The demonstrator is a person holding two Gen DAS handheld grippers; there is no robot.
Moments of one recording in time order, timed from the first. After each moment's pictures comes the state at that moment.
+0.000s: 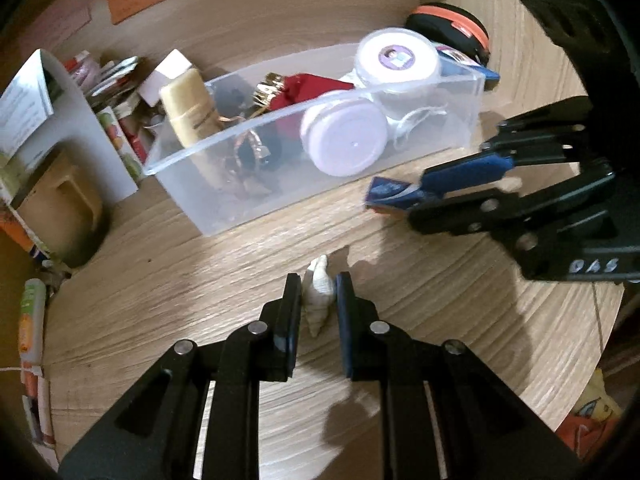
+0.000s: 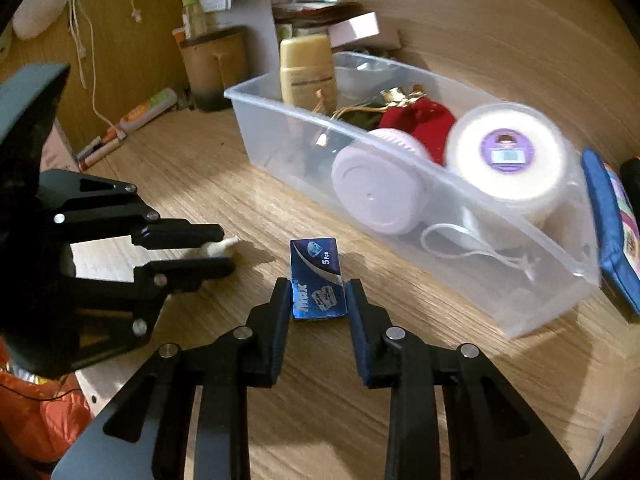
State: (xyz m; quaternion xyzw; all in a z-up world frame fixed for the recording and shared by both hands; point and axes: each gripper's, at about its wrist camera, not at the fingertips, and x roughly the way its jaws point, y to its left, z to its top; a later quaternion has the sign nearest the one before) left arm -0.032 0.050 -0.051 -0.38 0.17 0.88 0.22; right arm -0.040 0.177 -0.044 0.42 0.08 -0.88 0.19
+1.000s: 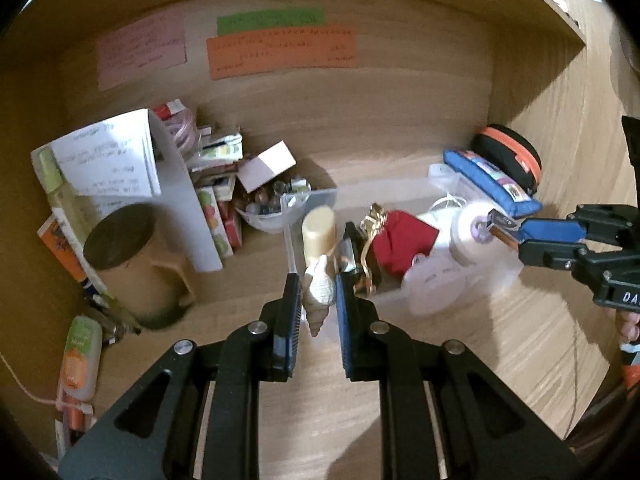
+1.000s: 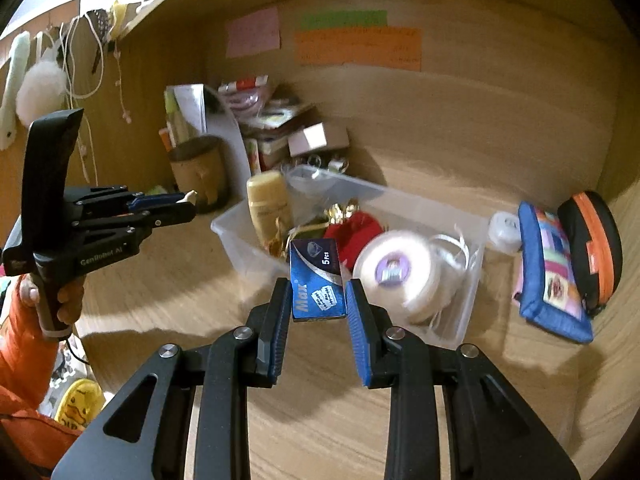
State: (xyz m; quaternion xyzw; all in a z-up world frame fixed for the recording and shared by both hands) left arm -0.076 0.003 0.043 -0.31 0.07 0.93 0.17; right arm -0.038 0.212 0.047 0.32 0.03 -0.93 0.16
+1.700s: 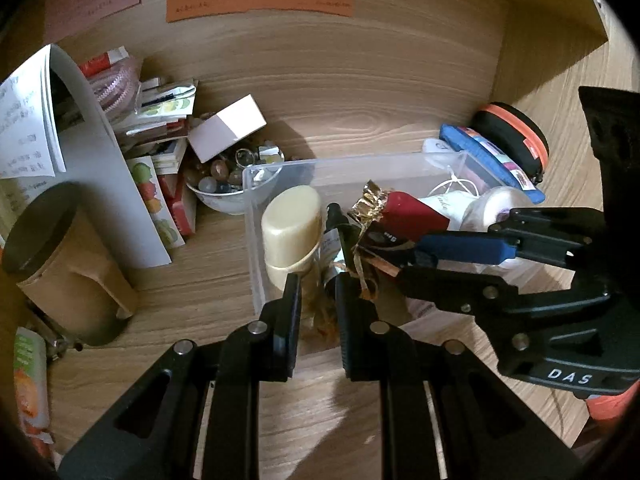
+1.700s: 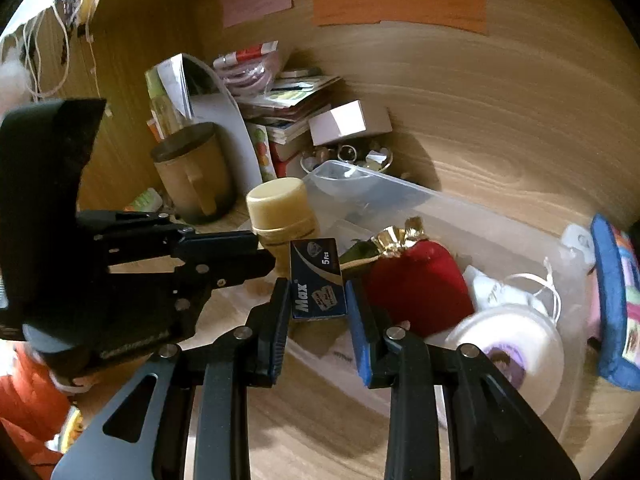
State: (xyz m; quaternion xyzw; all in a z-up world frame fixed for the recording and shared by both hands) left arm -0.137 0.017 0.004 -0.37 0.05 0.90 0.22; right arm -0.128 0.159 0.005 0.36 0.03 -0.91 0.18
